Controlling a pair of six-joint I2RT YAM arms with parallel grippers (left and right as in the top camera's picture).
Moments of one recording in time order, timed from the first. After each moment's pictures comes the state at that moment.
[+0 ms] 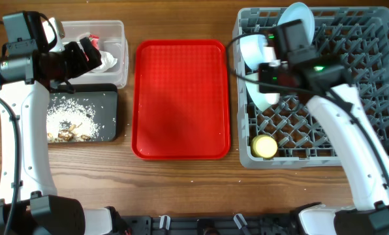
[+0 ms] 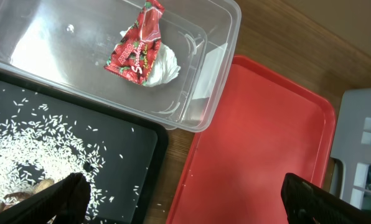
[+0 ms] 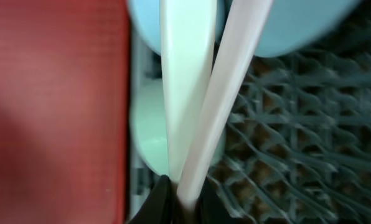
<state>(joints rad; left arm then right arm) 0.20 1.56 1.57 -1.01 0.19 -0.26 0.29 1.52 1.52 -1.12 0.14 0.24</state>
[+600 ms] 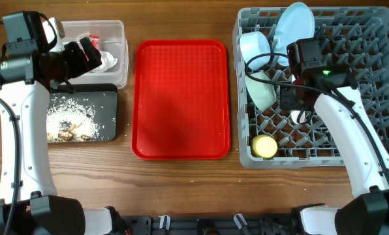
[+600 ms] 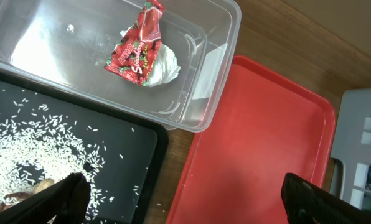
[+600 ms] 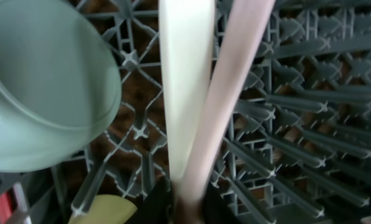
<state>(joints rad) 0.20 1.56 1.57 -1.01 0.19 -0.26 0.16 1.52 1.29 -1.10 0.27 0.18</state>
